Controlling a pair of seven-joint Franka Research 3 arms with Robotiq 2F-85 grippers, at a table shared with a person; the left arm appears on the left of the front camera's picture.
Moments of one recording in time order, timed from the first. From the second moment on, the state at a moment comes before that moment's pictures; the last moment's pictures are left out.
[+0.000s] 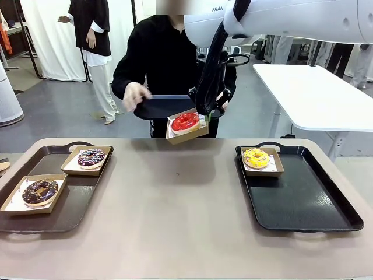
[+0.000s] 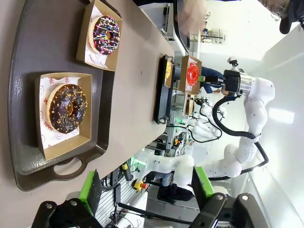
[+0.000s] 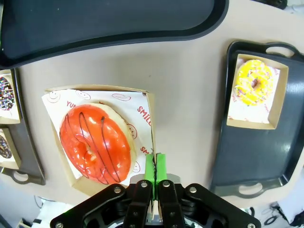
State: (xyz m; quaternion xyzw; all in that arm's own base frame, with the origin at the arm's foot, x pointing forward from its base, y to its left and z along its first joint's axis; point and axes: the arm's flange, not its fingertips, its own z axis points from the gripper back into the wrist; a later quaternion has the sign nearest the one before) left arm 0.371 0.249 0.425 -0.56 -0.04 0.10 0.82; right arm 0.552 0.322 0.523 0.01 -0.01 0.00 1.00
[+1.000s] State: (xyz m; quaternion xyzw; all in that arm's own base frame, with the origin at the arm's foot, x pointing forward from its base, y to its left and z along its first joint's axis) left arm 0.370 0.250 0.424 -0.56 -0.04 0.10 0.82; right arm 0.453 0.144 0.584 -0.01 0.01 0.01 1.00
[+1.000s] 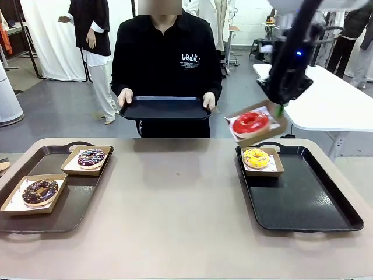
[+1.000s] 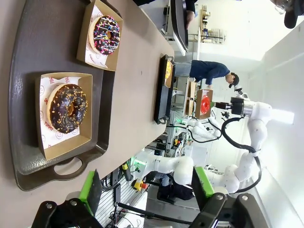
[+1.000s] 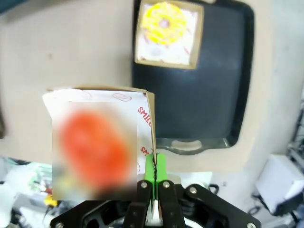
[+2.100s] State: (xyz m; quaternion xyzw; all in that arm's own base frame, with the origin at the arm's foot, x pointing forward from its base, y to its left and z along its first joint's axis) left arm 0.370 0.249 0.424 -0.56 -0.04 0.10 0.82; right arm 0.442 0.037 0.525 0.03 0.02 0.00 1.00
